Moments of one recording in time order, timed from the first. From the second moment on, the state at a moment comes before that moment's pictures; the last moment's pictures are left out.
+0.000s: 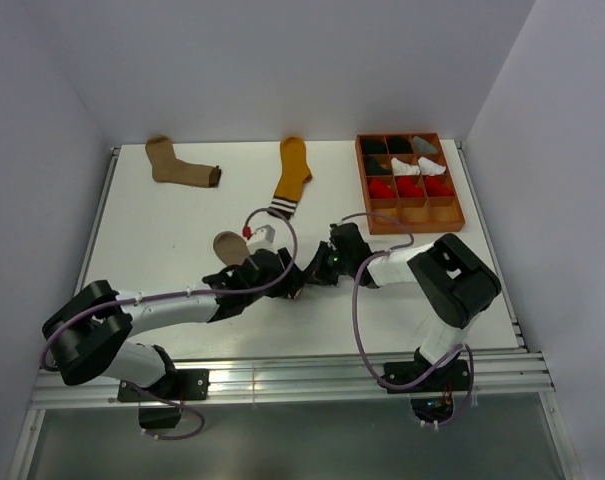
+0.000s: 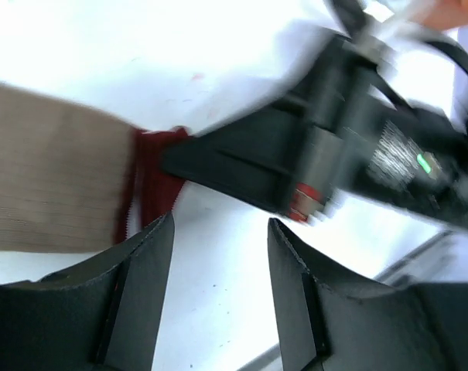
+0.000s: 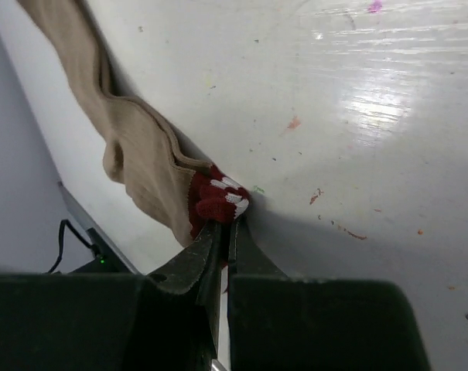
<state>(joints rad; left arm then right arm) -0.91 1.41 0.62 0.17 -0.17 -1.06 0.59 1.72 0.64 0.34 -0.37 0.98</state>
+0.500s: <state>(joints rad) -1.24 1.54 0.68 0.11 -0.75 -0.65 0.62 1.71 0.91 -0.22 -0.23 0.92</state>
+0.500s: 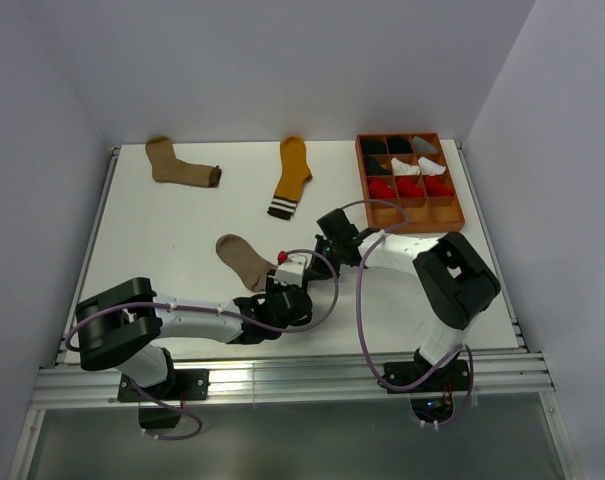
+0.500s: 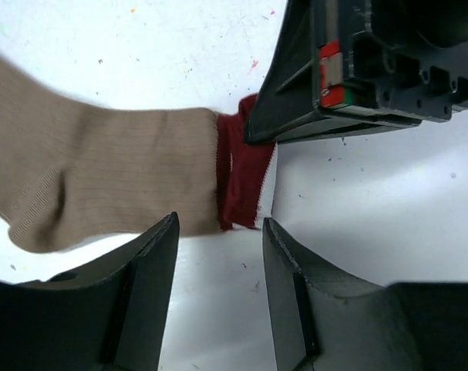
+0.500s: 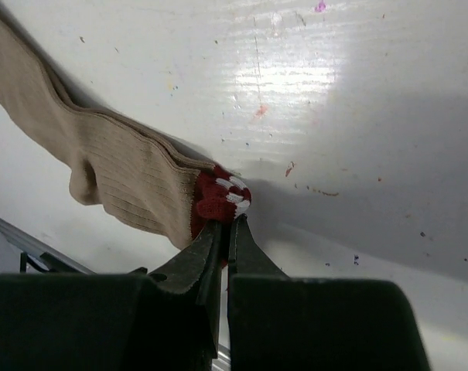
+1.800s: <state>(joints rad) -1.28 1.81 0.86 0.06 -0.84 -0.61 0.64 1.77 0.99 -0.33 -0.23 0.91</state>
